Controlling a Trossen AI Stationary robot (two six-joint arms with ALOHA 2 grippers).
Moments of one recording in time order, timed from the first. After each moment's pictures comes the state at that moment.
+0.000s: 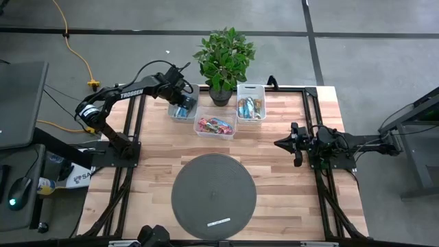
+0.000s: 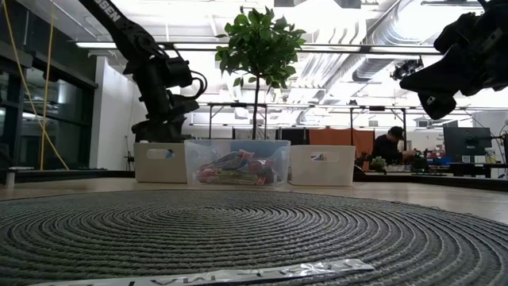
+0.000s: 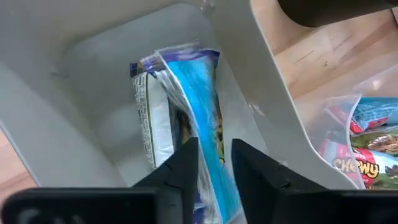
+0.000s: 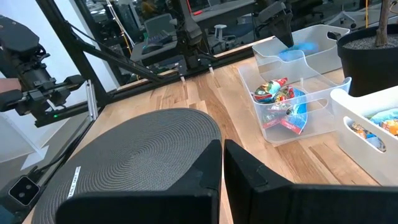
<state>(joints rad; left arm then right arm) 0.83 1.56 1.02 -0.57 0.14 -0.27 0.03 0.11 0.07 -0.09 0.07 0.33</state>
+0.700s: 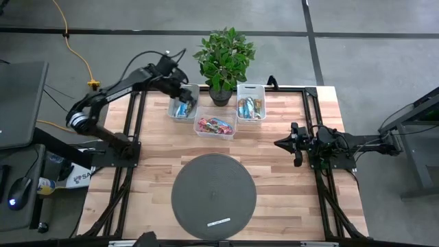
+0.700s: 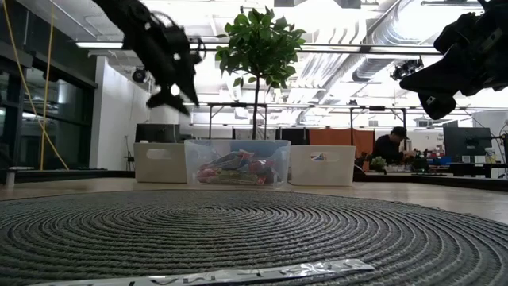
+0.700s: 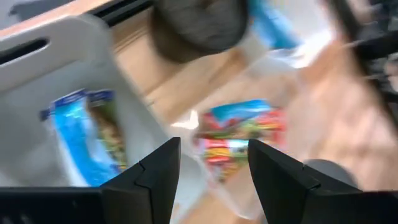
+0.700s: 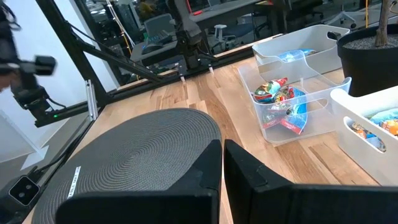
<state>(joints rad) 0.83 1.43 1.15 -0.67 0.41 -0.23 0.03 0.11 0.07 -0.09 0.07 0.33</state>
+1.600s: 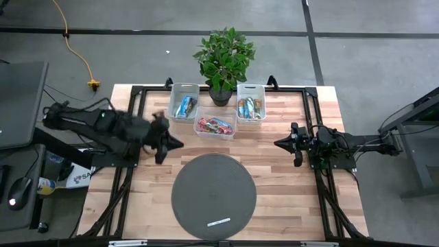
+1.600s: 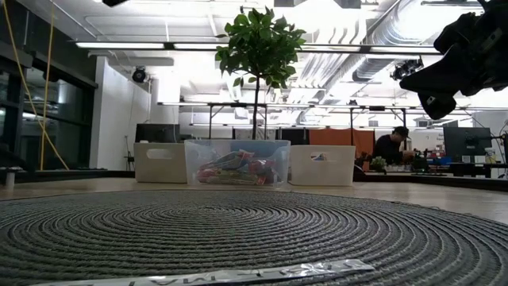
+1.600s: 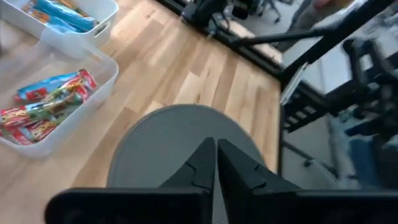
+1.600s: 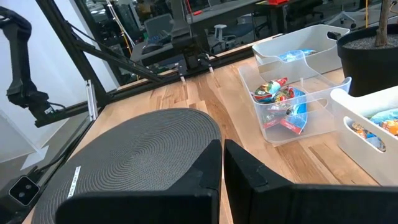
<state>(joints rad) -0.23 0.93 1.12 -0.70 -0.18 -0.68 0.03 0.11 0.07 -0.09 0.07 0.33</state>
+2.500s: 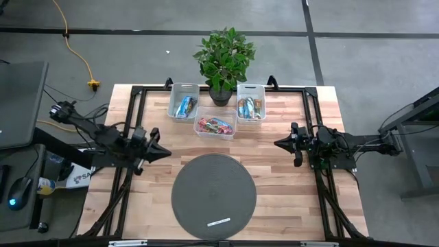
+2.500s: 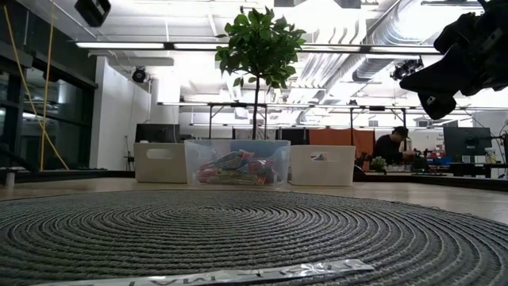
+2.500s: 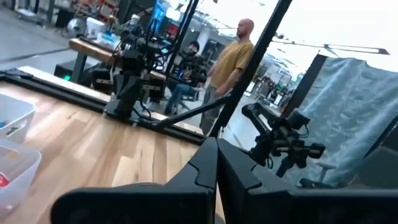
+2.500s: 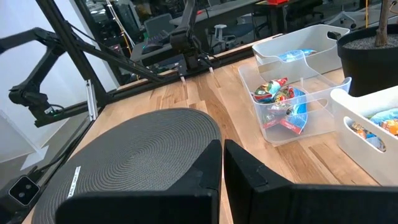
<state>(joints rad) -0.50 0.47 0.43 0.16 -0.34 -0.41 0.03 0.11 0.07 -0.09 0.07 0.33</state>
